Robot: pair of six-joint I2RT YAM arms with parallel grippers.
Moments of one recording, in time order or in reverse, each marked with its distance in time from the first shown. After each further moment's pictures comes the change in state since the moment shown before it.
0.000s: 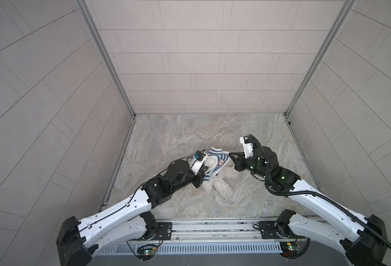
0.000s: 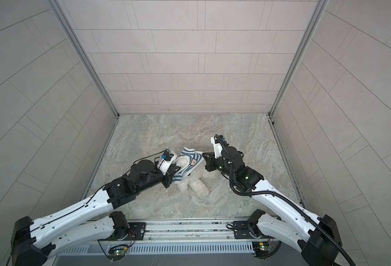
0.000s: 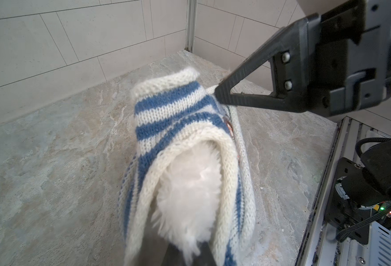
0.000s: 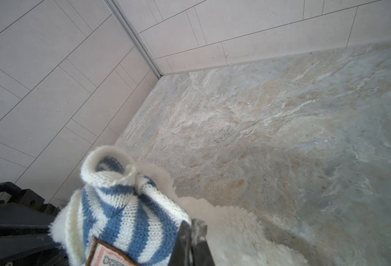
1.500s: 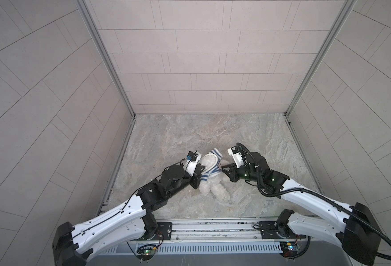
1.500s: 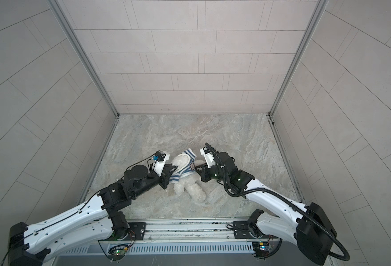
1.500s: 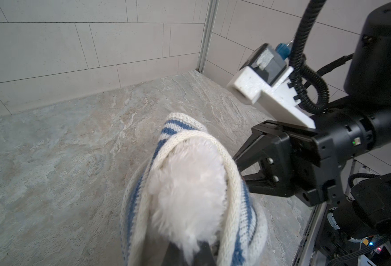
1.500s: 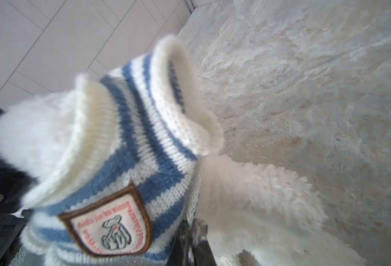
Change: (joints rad) left arm -0.032 -0.100 -0.068 0.063 -0.097 -0.140; right arm 0.055 0.058 -0.106 0.090 -0.232 -0.008
